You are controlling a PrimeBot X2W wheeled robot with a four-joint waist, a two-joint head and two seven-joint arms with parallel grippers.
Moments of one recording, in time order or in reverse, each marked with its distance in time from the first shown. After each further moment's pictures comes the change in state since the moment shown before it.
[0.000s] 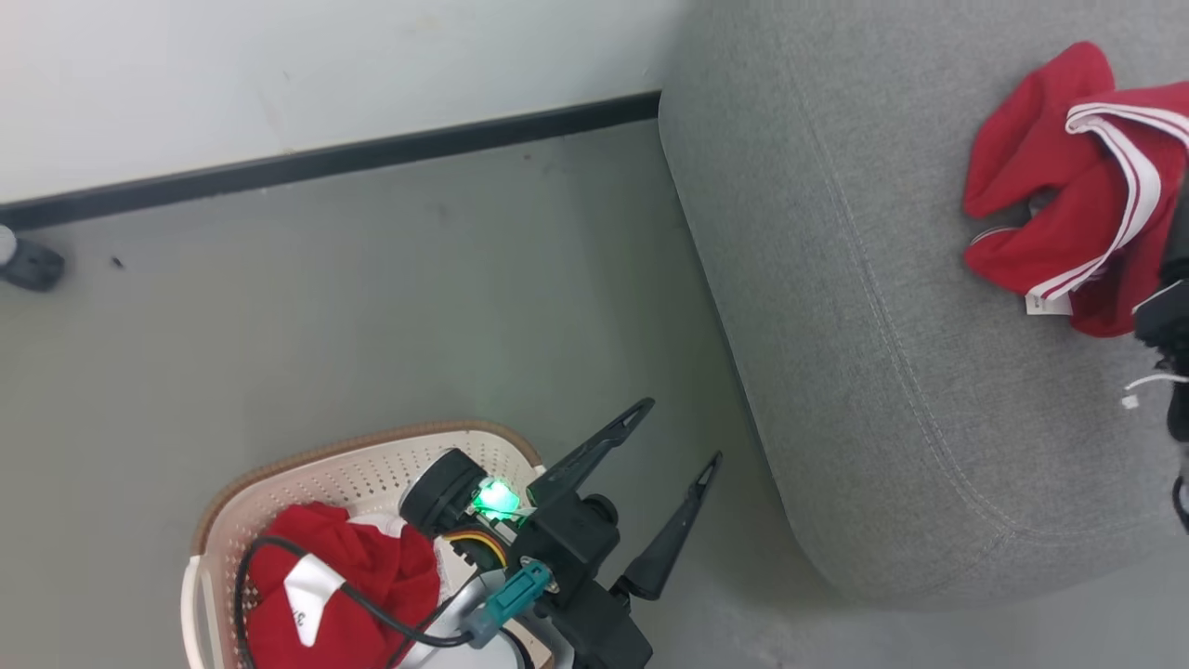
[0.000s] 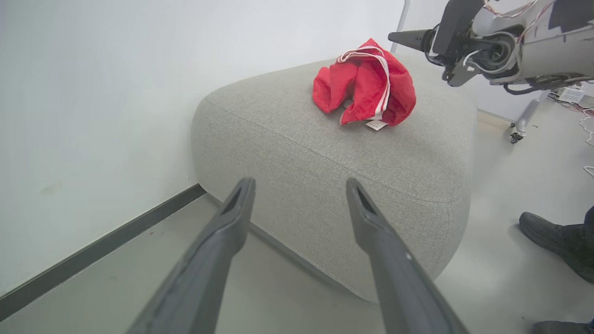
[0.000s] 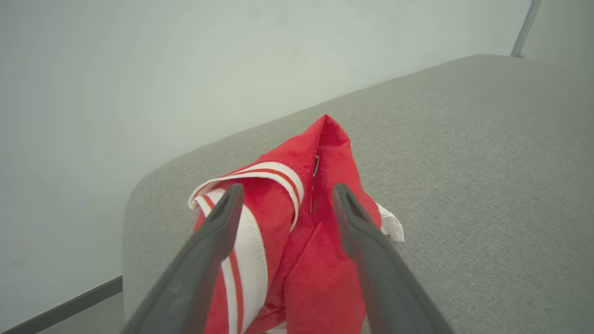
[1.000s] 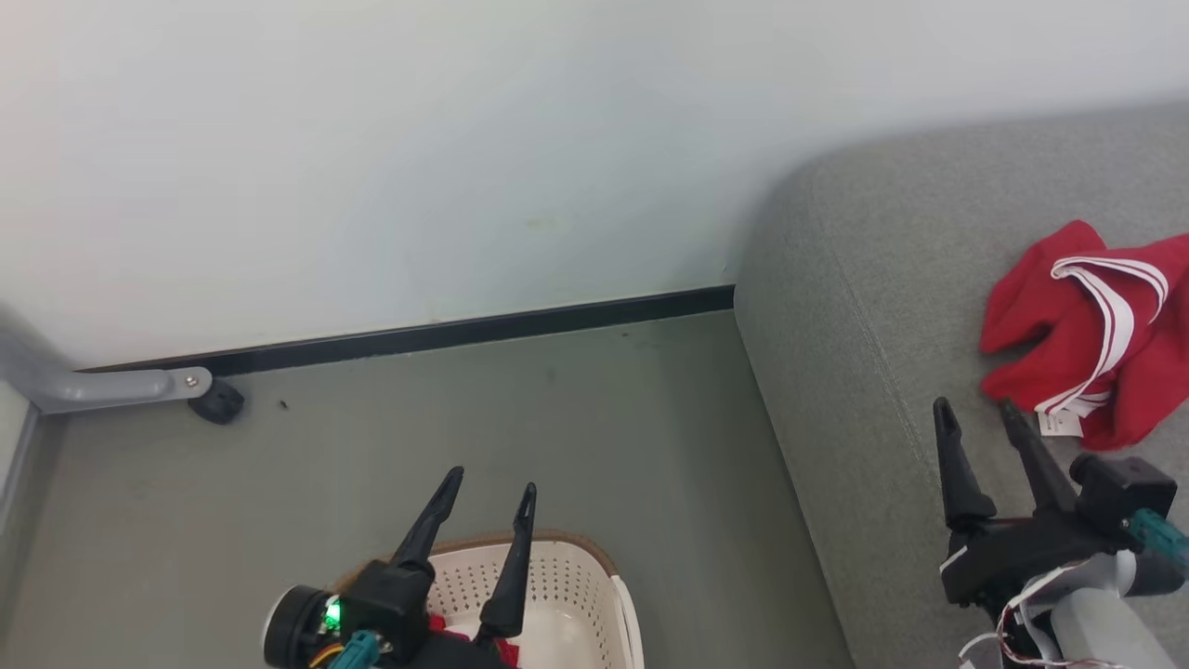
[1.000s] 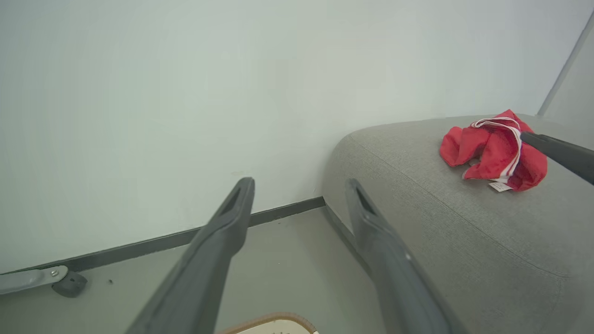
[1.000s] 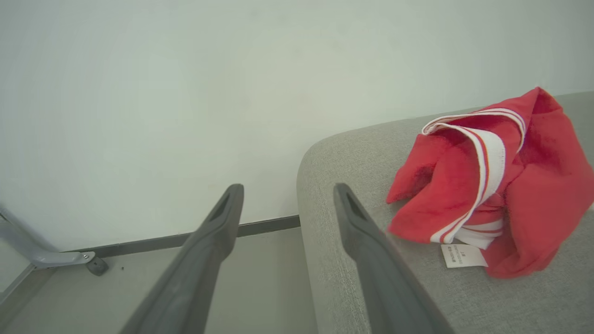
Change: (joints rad) left arm 0.235 0.008 0.221 0.059 -0.109 0.140 -0.143; right arm 0.558 0.164 0.103 -0.505 -0.132 0.025 0.000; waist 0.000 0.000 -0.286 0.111
